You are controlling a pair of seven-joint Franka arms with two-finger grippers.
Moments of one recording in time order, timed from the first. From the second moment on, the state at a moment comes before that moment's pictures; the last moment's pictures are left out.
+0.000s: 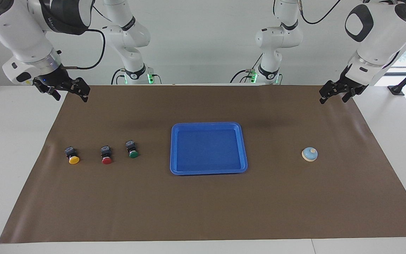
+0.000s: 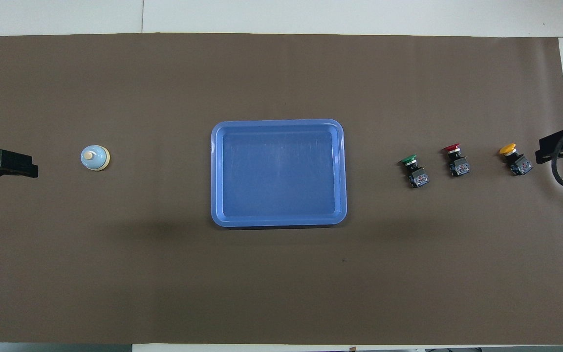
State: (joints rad) left arm -0.01 -0.10 0.04 -1.82 -0.03 1.69 0.03; right arm -0.03 0.03 -0.07 -1.58 -0.04 1.50 -0.03
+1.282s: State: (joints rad) left arm -0.01 -0.08 0.04 -1.83 -0.03 1.76 0.03; right arm -0.03 0.03 -0.07 -1.58 -0.04 1.50 -0.03
